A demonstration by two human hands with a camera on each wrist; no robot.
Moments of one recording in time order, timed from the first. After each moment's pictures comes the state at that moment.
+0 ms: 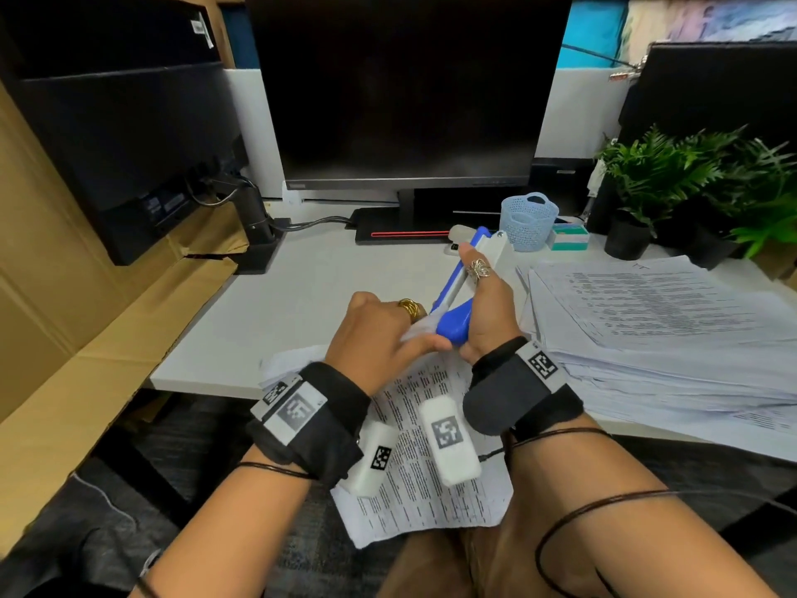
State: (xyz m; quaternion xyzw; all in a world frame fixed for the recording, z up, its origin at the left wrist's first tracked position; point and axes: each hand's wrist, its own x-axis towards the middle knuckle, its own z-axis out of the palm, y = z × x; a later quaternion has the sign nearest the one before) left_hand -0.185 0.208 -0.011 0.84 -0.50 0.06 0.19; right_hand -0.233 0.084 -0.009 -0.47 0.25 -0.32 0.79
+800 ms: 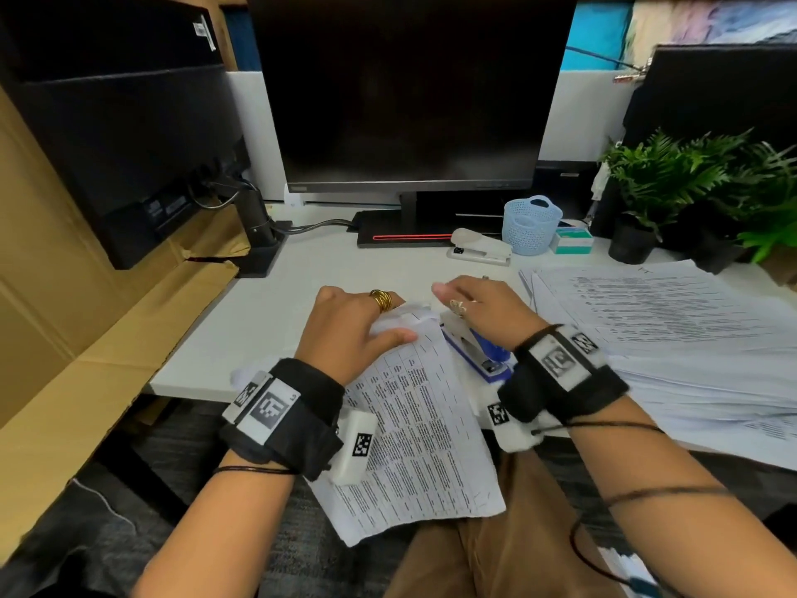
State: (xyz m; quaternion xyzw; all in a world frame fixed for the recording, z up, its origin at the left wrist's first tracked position) left_hand -0.167 0.225 -0.003 0.85 -0.46 0.14 0.23; right_hand -0.239 0.037 -0.010 -0.92 0.18 -0.09 0.33
